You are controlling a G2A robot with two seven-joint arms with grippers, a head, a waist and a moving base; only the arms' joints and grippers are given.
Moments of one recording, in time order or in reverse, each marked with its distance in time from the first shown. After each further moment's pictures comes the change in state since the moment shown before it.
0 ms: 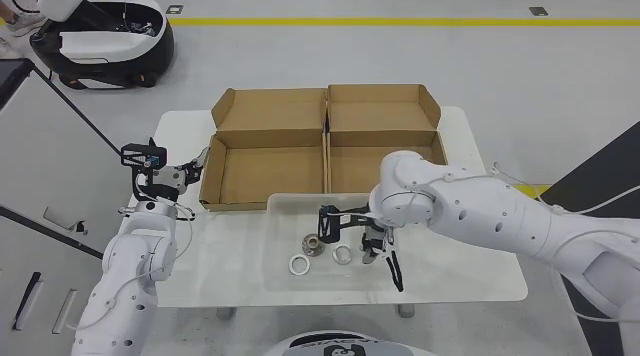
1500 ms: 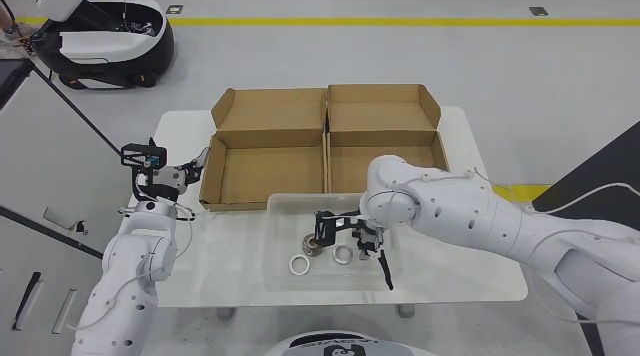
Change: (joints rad) left arm 0.000 0.000 0.000 0.000 0.000 0.000 0.000; right arm -0.041 -0.096 -0.021 0.159 -0.006 -0.032 0.029
